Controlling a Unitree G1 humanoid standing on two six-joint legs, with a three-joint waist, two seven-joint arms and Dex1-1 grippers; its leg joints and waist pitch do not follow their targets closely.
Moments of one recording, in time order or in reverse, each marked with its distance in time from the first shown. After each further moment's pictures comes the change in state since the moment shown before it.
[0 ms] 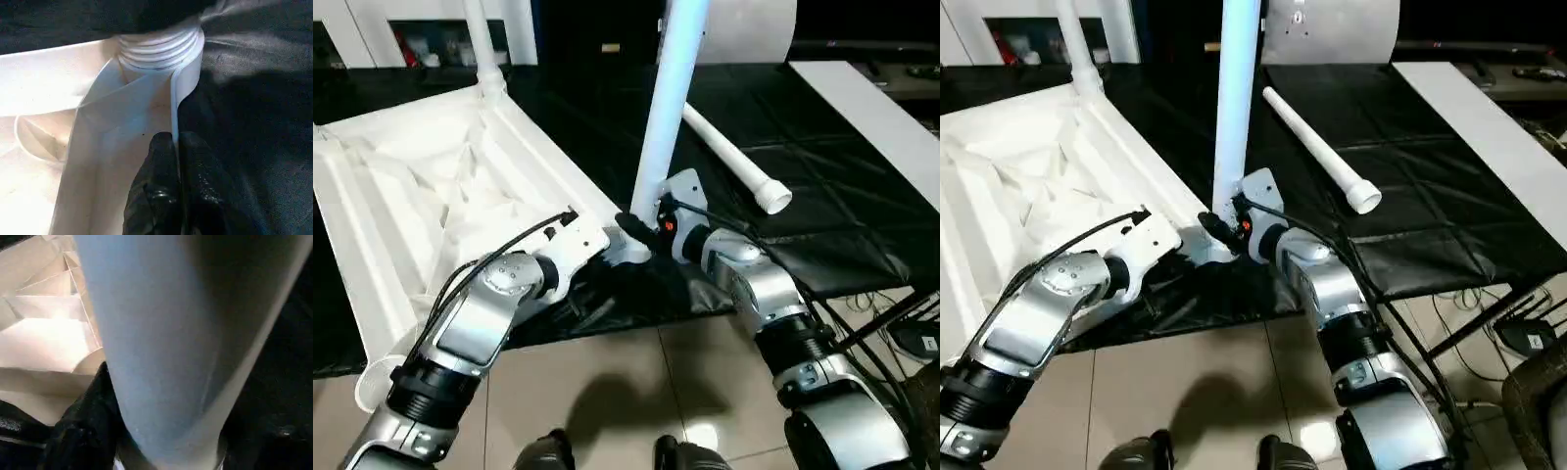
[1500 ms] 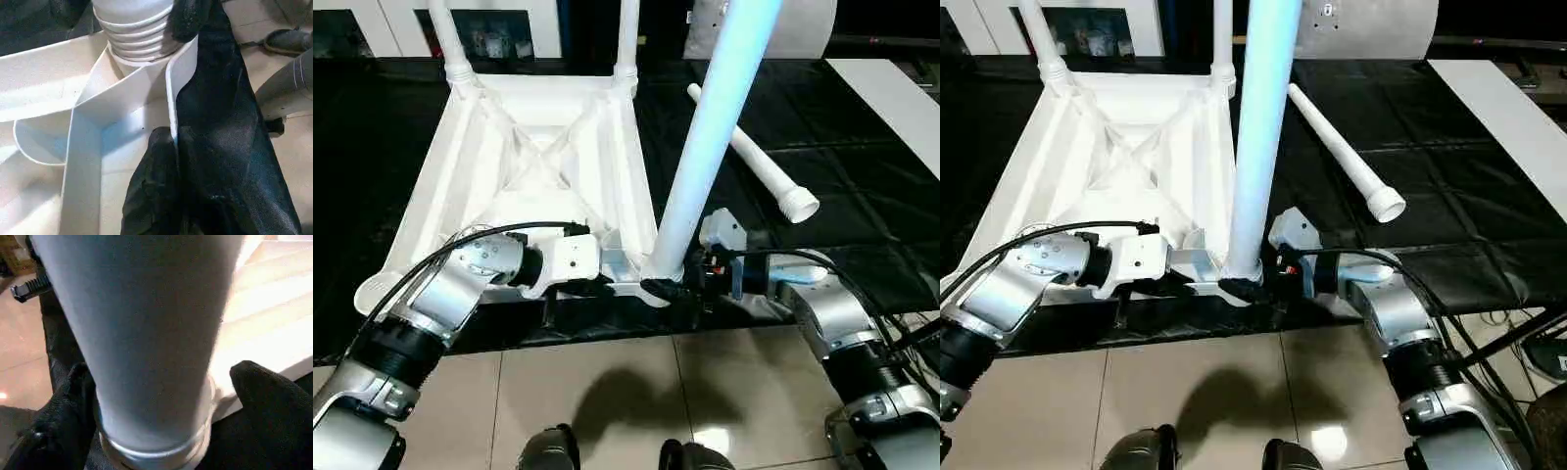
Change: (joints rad) left arm -0.144 0.190 -0.131 0.281 -0.079 -0.593 -0.443; right arm 0.130 -0.257 0.055 -0.175 0.042 -0.145 0.551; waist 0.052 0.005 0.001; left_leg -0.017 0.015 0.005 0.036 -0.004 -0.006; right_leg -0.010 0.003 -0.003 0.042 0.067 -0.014
